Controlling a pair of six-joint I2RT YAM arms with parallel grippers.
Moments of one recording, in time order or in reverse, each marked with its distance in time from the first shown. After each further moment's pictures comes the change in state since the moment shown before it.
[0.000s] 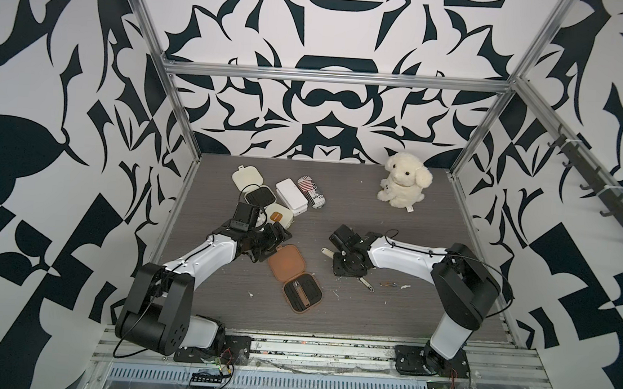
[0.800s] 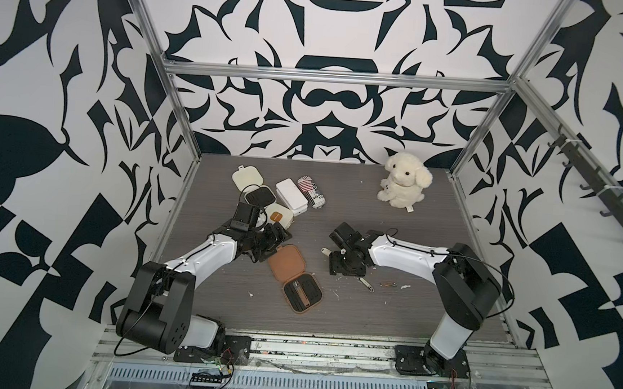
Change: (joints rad) left arm 0.000 0.009 0.000 0.002 0.000 0.000; right arm -0.011 0.008 0.023 -0.006 -0.068 -0.007
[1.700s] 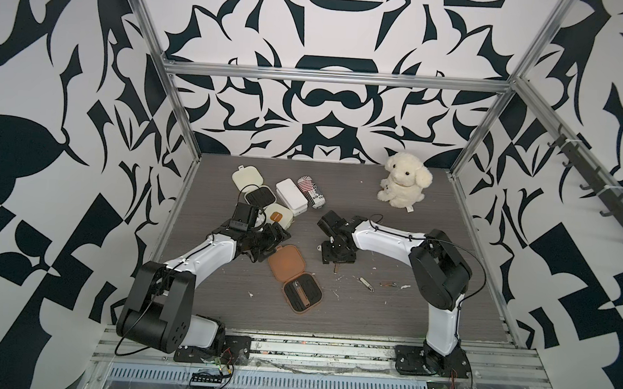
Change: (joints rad) left arm 0.013 0.002 -0.004 -0.001 0.000 0.003; right arm -0.001 0.192 0.257 -0.126 0.067 -0.101
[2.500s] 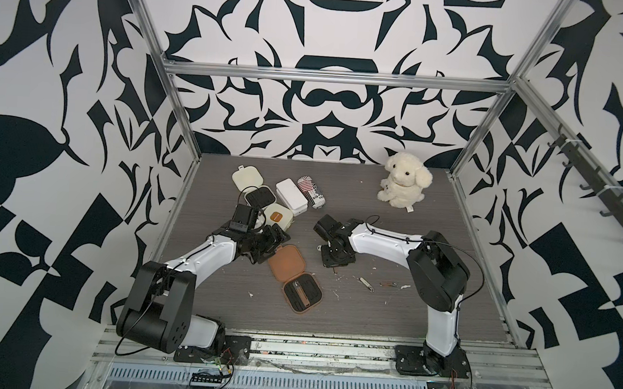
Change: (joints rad) left arm 0.000 0.000 -0.014 0.003 0.001 0.000; right arm 0.023 0.006 0.005 -0.026 0.047 -0.029
